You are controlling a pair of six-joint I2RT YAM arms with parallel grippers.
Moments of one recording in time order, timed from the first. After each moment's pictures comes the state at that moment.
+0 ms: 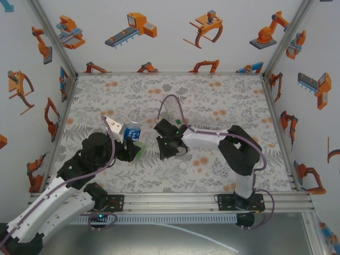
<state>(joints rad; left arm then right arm) -0.73 0.57 0.65 -0.49 -0.04 -0.22 0.93 1.87 1.16 -0.41 -0.16 0.62</state>
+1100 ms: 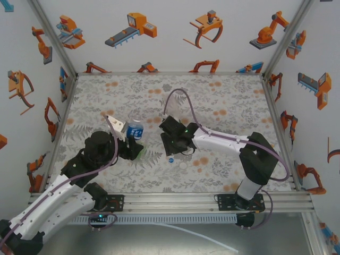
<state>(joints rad) -0.73 0.59 0.61 -0.41 -0.01 -0.24 0.97 1.69 1.17 -0.60 0.08 0.56</state>
